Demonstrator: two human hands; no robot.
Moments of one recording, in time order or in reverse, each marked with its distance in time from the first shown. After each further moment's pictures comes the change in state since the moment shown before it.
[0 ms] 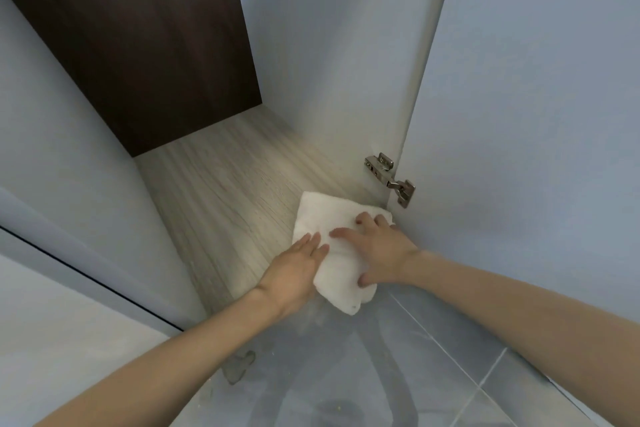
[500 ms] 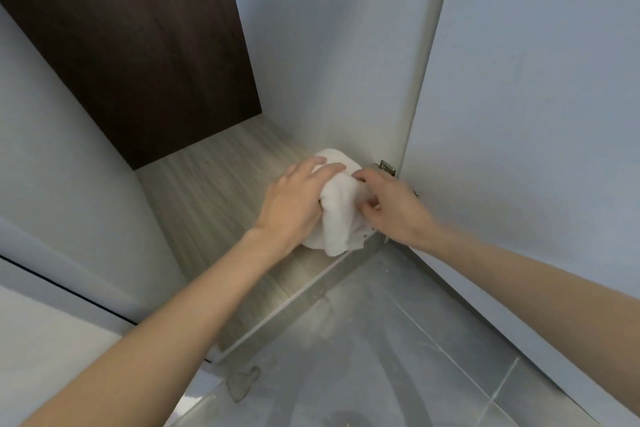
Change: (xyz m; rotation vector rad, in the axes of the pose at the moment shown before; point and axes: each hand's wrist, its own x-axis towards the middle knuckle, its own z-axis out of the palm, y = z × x) left_hand 0.022 0.001 -0.103 -0.127 0.596 0.030; right_hand 0.005 0.020 -0.056 0.593 0.567 -0.012
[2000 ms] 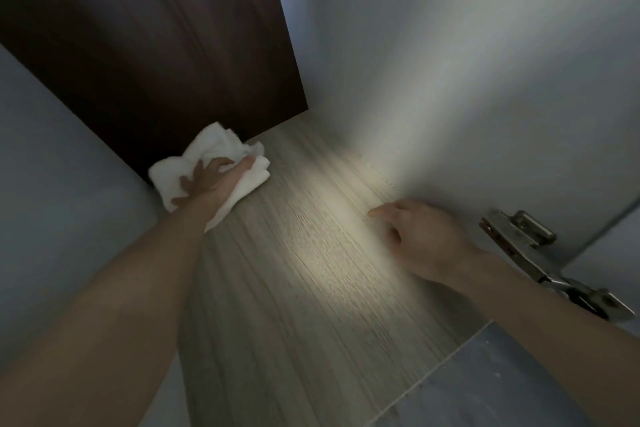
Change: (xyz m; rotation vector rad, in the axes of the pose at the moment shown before) left_hand 0.109 -0.324 0.076 -0.056 -0.149 -1.107; right_hand 0.133 0.044 0.098 -0.237 -0.220 -0.031
